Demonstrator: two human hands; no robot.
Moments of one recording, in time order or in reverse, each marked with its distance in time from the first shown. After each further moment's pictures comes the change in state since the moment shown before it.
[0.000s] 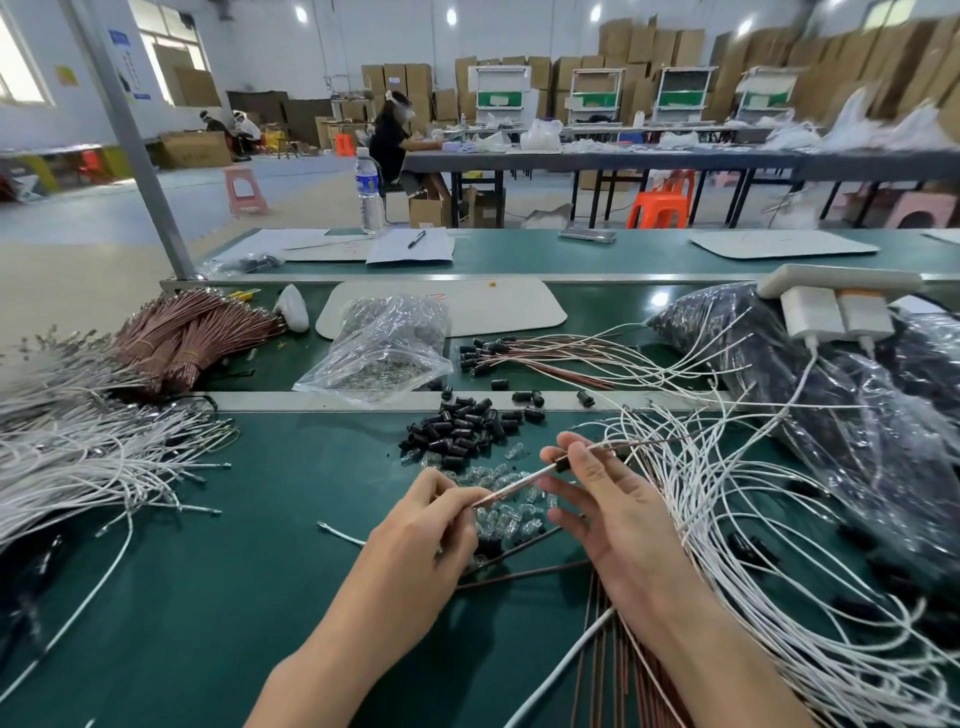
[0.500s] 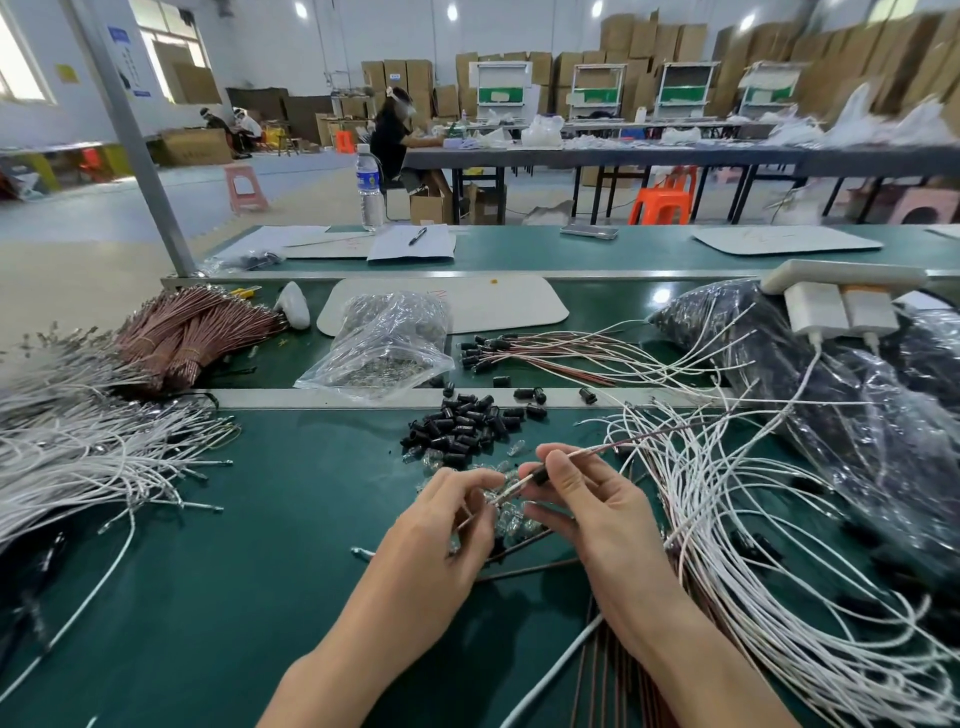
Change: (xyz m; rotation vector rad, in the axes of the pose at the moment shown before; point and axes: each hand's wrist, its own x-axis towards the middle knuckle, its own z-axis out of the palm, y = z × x) left_hand 0.000 0.006 0.008 -0.077 0.060 0.030; right_hand -0.005 0.012 0.011 -0.125 -0.035 -0.109
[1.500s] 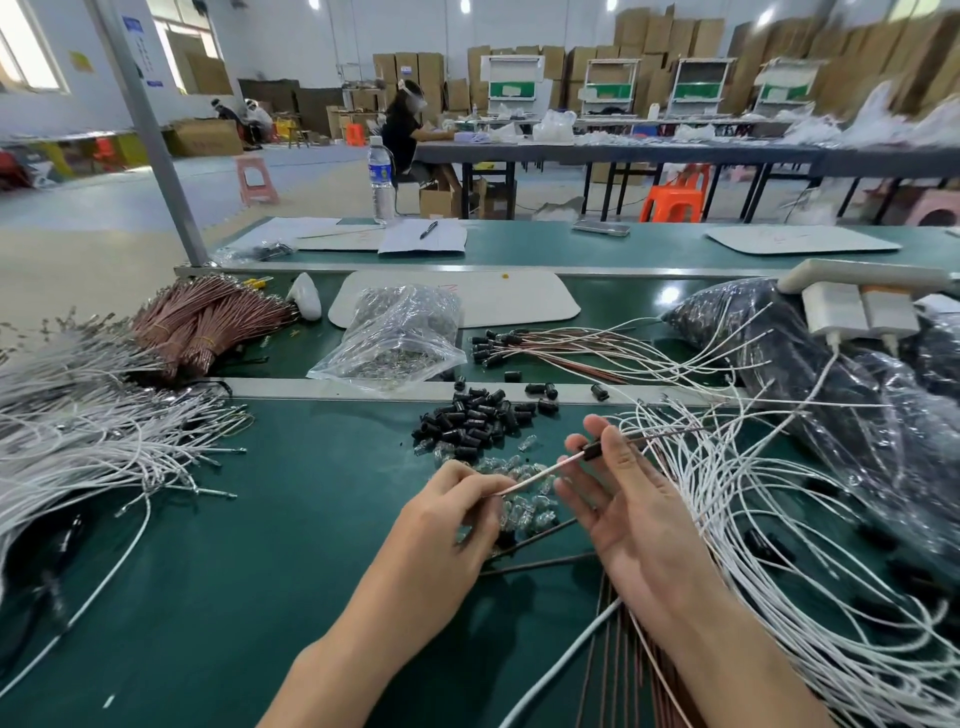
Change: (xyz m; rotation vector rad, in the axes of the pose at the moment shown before) left_hand 0.003 0.001 -0.003 -0.038 0.013 -0.039; right_hand 0.004 -0.013 -0.009 0.295 0.041 0.125
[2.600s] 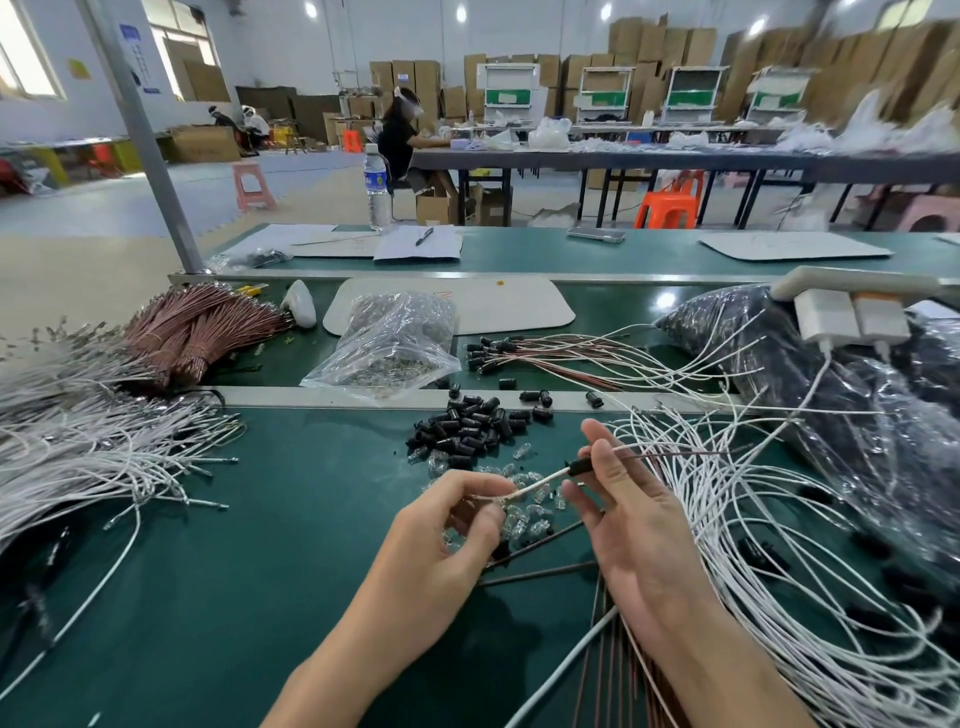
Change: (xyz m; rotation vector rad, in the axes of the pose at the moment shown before) left_hand -0.002 0.016 -0.009 -0.277 -0.040 -0.177; right_hand 0.000 0.001 -0.003 -0.041 0.050 -0.062
